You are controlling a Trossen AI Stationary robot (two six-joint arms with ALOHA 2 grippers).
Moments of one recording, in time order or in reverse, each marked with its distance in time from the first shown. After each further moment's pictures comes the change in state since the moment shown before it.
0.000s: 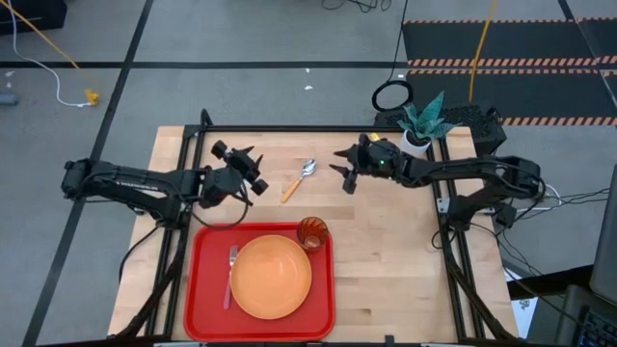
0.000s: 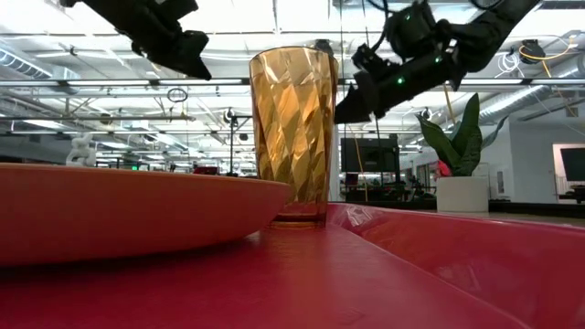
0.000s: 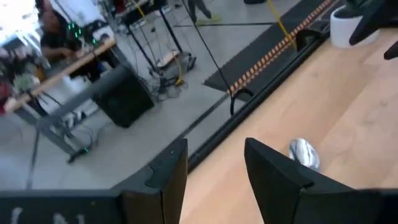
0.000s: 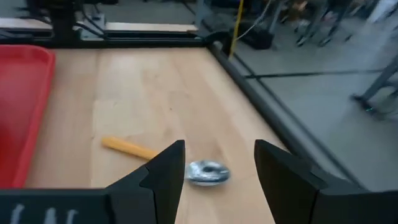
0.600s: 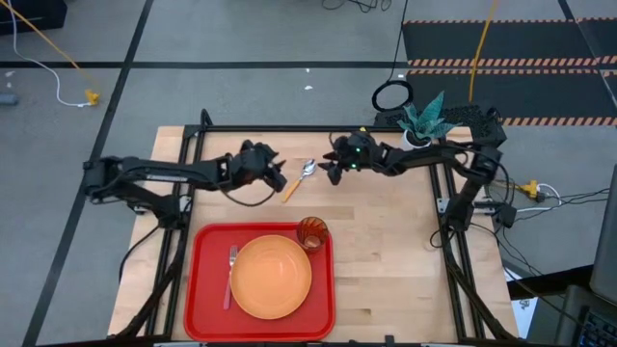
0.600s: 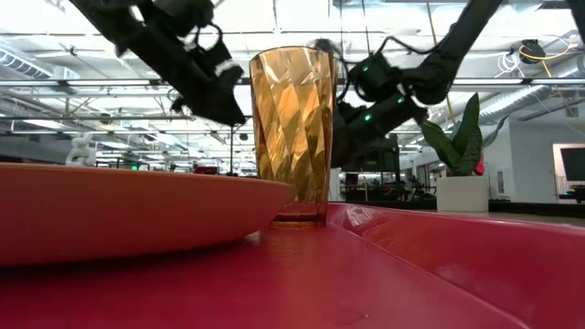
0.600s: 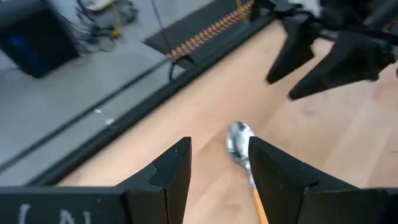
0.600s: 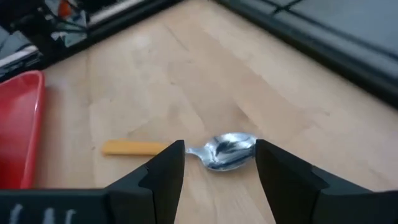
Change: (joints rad) left arm 0.231 0.228 -0.001 0.178 0.478 -0.189; right arm -0.121 0.332 0.153 0.018 -0.215 0.349
